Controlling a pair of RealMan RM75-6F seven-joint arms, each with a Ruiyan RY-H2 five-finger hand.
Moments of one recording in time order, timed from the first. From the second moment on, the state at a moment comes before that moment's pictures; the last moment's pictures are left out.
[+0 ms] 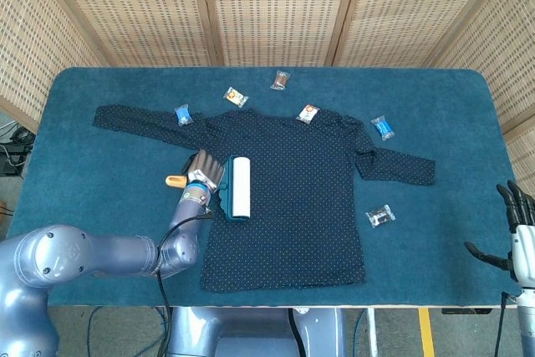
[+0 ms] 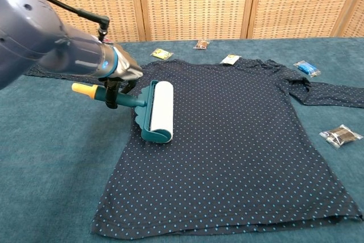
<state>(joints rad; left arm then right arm) -1.51 -1.62 0.01 -1.40 -0.22 0.90 1.48 0.06 -1.18 0.14 -1.45 -1.43 1.51 0.32</state>
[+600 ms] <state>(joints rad) -1.65 -1.82 -0.16 -1.16 -0.38 0.92 1.67 0.06 -1.18 0.15 -1.42 -1.40 1.47 0.40</state>
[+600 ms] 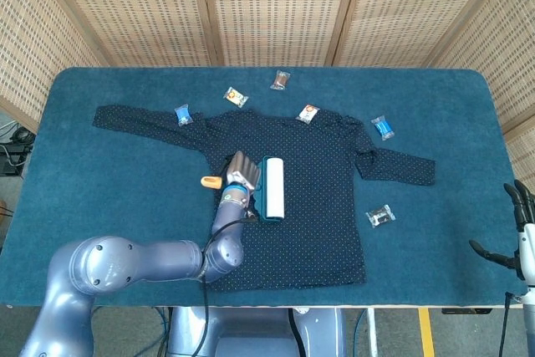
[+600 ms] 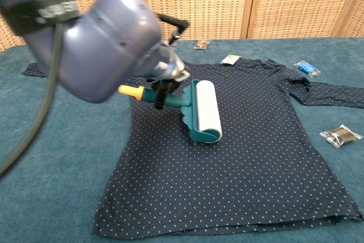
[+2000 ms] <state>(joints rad) -1.36 -1.53 -0.09 -1.56 -0.15 1.04 1.60 0.07 -1.19 0.12 -1.45 -1.46 1.49 0.32</state>
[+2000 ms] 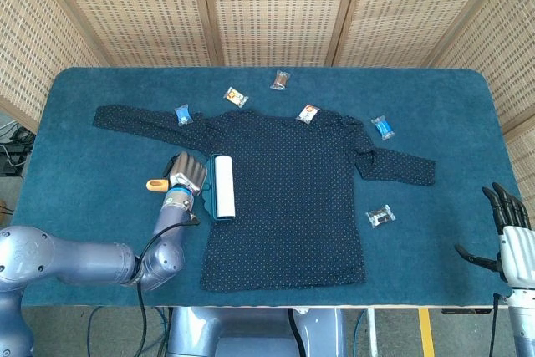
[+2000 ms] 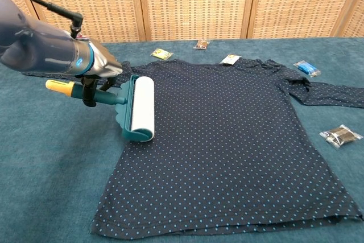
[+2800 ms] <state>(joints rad) -1.53 -1.76 -0.20 -1.28 -0.26 0.97 1.68 0.07 -1.19 0.14 -1.43 -1.42 1.47 0.36</state>
